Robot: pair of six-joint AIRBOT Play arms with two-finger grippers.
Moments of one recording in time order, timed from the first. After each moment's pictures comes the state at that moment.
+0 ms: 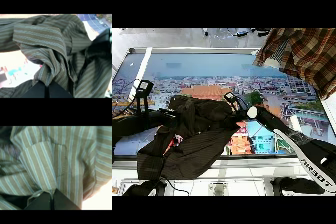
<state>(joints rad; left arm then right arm) -0.17 -0.74 0.84 -2.04 0.99 1.97 0.45 -1.47 1.05 -0.97 0.66 0.84</state>
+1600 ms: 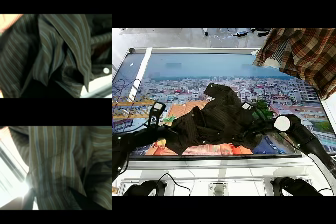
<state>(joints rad) -0.16 -0.71 0.55 -1.94 0.92 2.05 0.36 -1.00 0.82 -1.08 1.07 0.84</state>
